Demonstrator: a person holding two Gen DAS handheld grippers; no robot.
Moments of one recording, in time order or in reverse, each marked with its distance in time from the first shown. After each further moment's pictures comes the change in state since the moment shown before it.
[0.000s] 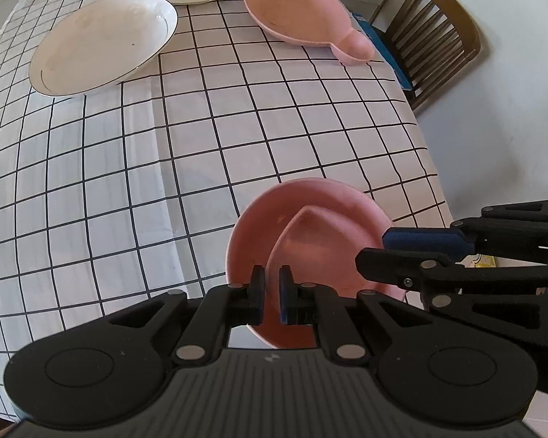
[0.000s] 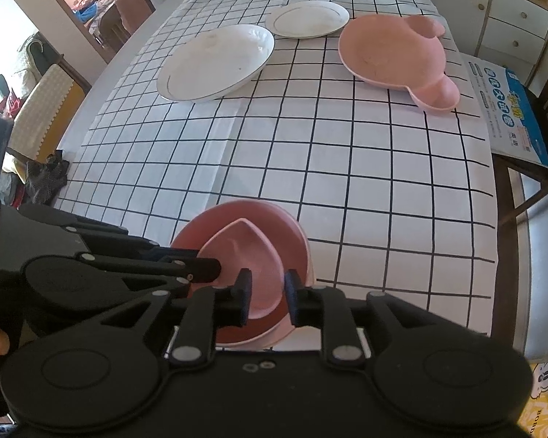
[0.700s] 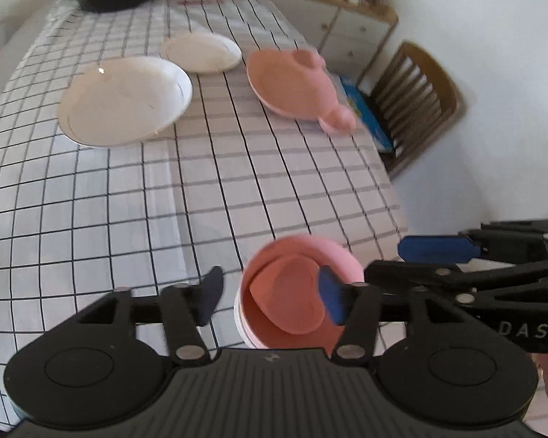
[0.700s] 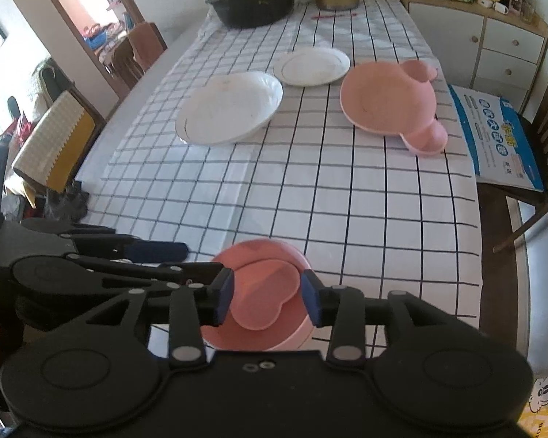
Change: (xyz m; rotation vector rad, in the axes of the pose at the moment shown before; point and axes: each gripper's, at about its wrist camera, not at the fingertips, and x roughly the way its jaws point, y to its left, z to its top) left arm -0.066 0.015 -0.012 -0.038 -0.222 -0.063; right arm -0.050 0.011 0.004 -0.002 -0.134 0.020
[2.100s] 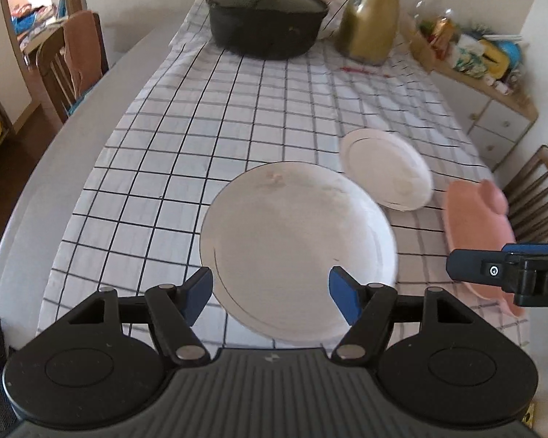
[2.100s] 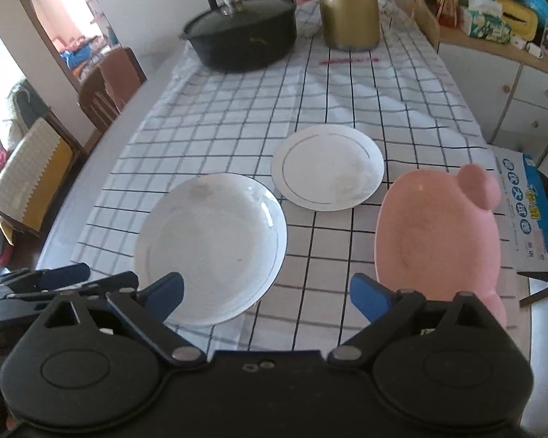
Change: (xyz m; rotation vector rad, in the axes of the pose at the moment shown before) left arm 0.063 0.161 0.157 -0.219 -0.118 0.317; right arm 0.156 -0.004 0.204 0.001 0.000 -0.057
